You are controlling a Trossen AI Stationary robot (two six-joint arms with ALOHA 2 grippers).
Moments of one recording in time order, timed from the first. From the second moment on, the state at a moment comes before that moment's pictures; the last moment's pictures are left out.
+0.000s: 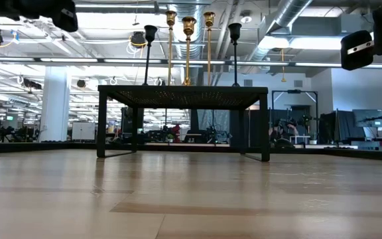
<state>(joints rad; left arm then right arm) -0.22 0.18 0.31 0.04 -0.01 0.23 0.42 0.00 0.01 0.07 0.00 0.03</state>
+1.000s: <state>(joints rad) -0.22 0.01 0.01 0.03 0.02 0.13 0.42 0.00 0.00 0.05 0.00 0.02</state>
